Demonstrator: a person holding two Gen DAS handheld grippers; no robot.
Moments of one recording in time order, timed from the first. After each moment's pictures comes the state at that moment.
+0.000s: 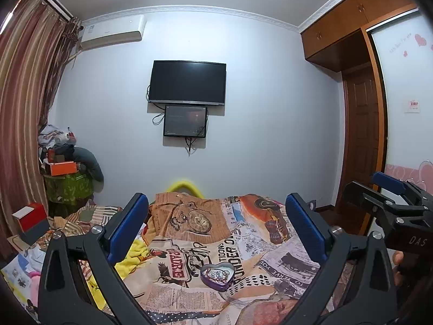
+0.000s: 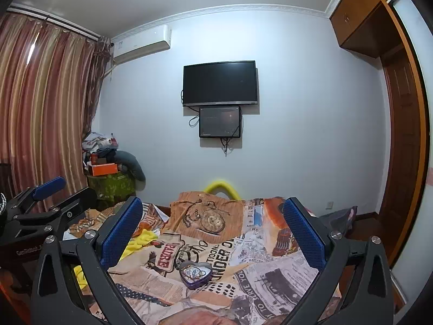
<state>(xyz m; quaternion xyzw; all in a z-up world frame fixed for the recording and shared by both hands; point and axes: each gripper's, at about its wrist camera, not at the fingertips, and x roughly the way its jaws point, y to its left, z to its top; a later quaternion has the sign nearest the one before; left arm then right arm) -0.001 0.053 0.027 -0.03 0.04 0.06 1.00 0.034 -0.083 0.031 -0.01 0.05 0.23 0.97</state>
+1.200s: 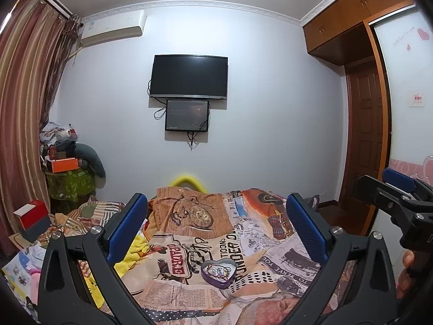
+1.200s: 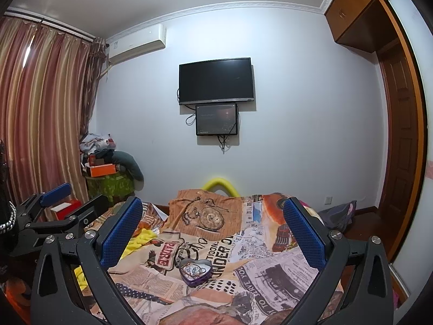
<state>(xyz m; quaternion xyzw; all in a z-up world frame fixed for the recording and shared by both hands) 0.011 0.051 0.018 -0.03 0.05 0.06 1.00 0.030 -0.088 0.035 0.00 0.06 0.23 0.97</state>
